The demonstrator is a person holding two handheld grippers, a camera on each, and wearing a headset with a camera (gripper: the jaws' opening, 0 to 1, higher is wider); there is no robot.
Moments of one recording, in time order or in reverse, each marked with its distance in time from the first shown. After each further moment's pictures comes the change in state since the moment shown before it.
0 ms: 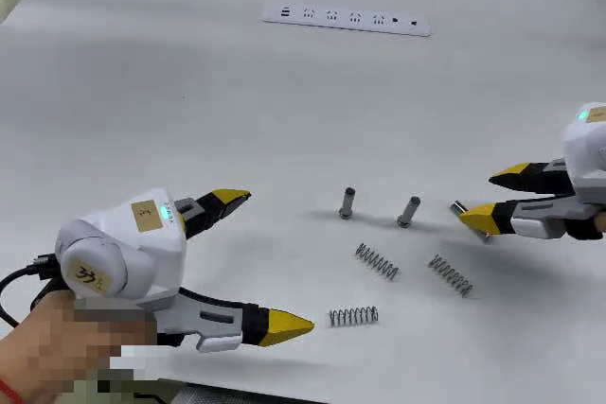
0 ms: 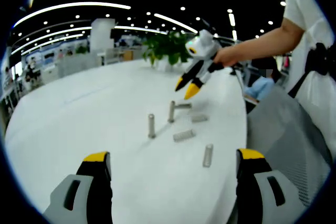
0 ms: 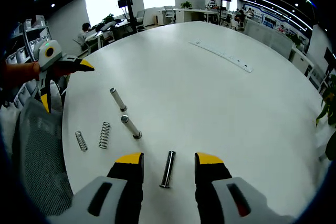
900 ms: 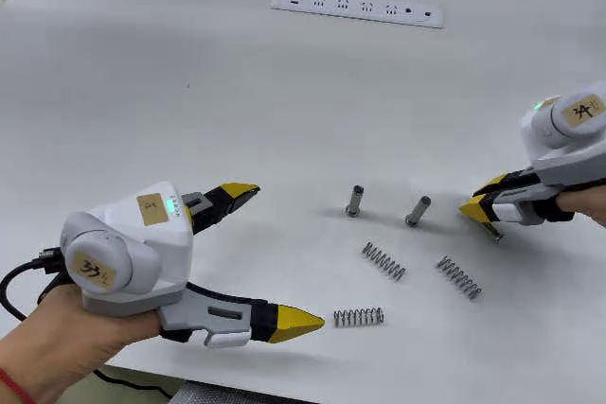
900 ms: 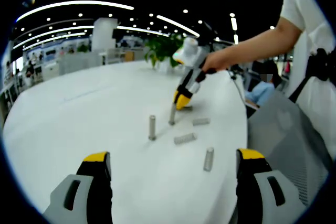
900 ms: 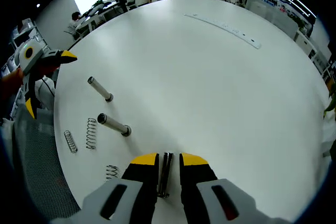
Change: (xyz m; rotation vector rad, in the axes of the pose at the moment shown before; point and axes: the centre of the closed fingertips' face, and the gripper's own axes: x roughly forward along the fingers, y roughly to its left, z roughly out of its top) left arm 0.005 0.004 0.002 -0.035 -0.023 -0.006; right arm 0.032 -0.004 -0.015 0.056 0.213 0.012
